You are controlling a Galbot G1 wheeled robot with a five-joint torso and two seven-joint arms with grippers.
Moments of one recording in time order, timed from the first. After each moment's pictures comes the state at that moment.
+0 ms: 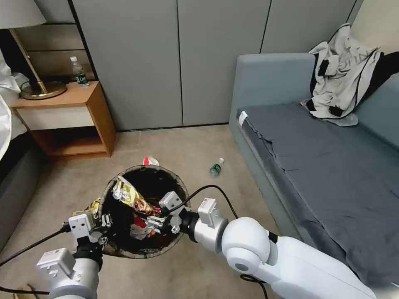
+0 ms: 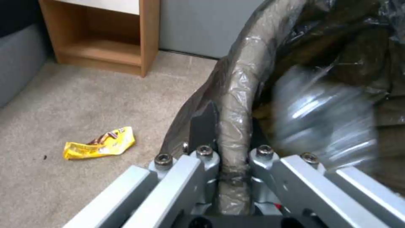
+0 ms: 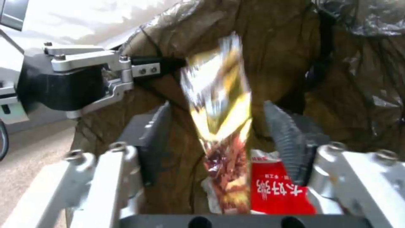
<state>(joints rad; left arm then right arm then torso) 1.82 -1.44 -0.65 -2.50 -0.38 0.39 -0.26 -0.64 1.01 -0.51 2.17 0.80 -0.52 0.16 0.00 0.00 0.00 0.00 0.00</state>
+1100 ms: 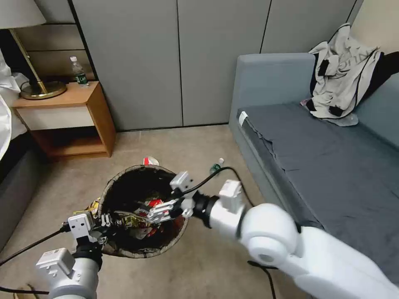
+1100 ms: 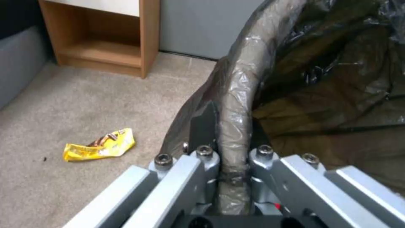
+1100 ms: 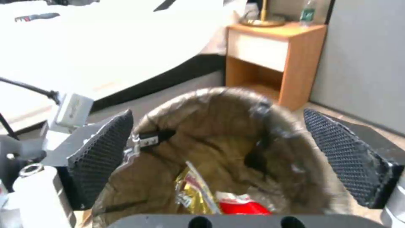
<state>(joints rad) 1.82 -1.44 -0.65 -2.50 -0.39 0.39 -0.26 -0.63 0.89 -0.32 2.34 0.92 -0.51 0.14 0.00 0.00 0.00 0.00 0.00</state>
